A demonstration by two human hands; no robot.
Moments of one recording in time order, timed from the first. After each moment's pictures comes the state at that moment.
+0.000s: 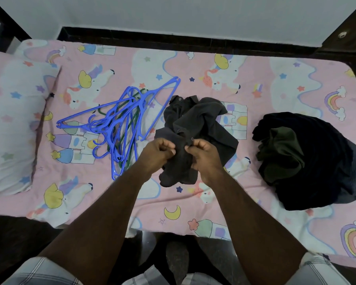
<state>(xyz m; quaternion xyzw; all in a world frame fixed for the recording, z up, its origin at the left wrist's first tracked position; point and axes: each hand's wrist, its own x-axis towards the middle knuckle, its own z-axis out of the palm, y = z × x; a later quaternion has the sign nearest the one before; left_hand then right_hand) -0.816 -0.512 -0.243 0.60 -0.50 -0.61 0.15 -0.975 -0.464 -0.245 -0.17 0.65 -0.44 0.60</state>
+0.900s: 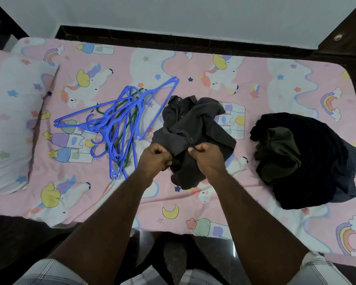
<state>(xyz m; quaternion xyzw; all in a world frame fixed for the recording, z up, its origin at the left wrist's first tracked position) -0.817 -0.490 -0.246 0.66 -0.43 -0.59 0.19 -0.988 -0.459 -0.247 -0.34 0.79 -0.25 0.44</state>
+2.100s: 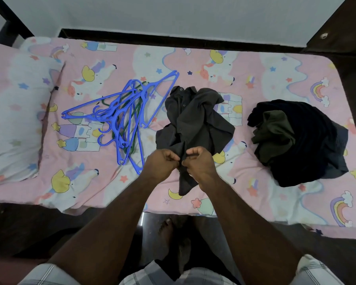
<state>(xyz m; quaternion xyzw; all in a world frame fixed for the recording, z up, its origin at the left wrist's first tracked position) -0.786 -0.410 -0.232 0.62 -0.60 -0.50 0.09 -0.923 -0.372 -0.237 -0.24 0.75 -0.34 0.51</state>
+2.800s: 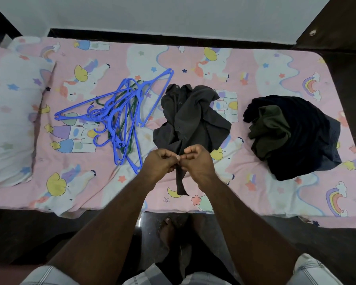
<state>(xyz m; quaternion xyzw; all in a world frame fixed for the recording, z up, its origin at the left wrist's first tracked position) -0.778 -0.403 -0.242 0.60 -0.48 -0.62 0.17 -0.912 -0.359 -0.241 -0.26 0.73 -0.38 0.50</state>
